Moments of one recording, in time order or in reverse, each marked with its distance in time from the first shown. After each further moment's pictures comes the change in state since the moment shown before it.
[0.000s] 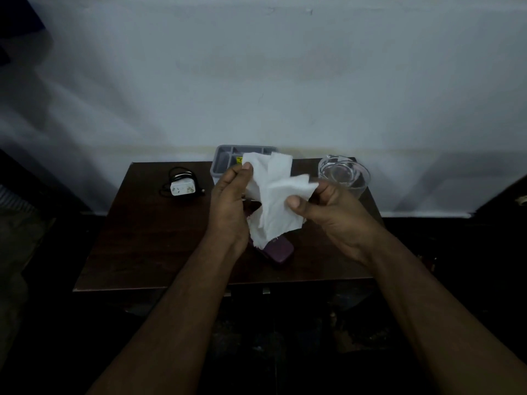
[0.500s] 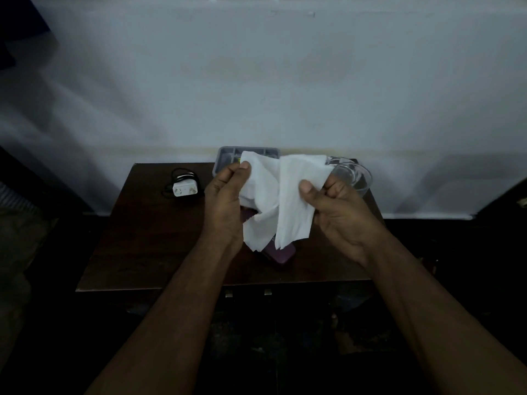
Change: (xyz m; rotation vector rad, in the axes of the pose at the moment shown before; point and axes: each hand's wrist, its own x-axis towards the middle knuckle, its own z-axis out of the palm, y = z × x) left_hand 0.002 0.008 -0.008 0.016 0.009 0.064; right_hand 0.002 -0.005 0.005 0.152 0.052 -0.017
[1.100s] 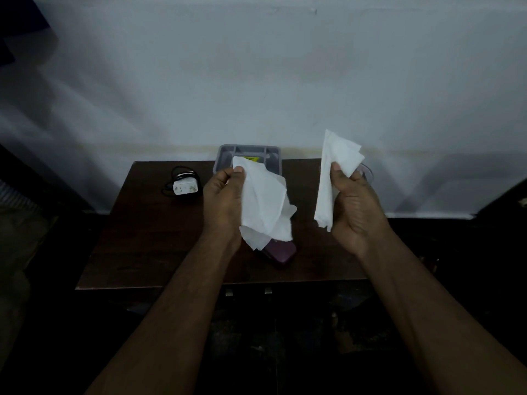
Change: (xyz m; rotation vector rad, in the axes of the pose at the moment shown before) left_hand 0.008 -0.005 -0.004 0.209 0.155 0.008; right_hand 0.010 -0.002 -0.002 0.315 0.394 -0.009
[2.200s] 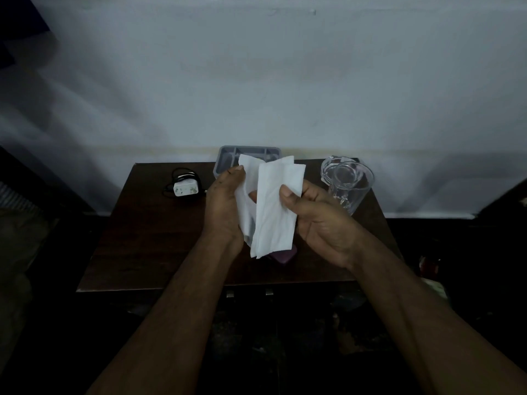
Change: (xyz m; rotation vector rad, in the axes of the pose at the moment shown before) left_hand -0.016 0.015 0.002 -0.325 -0.115 -0.299; right_hand -0.026 0.017 0.021 -0.241 -0.496 0.188
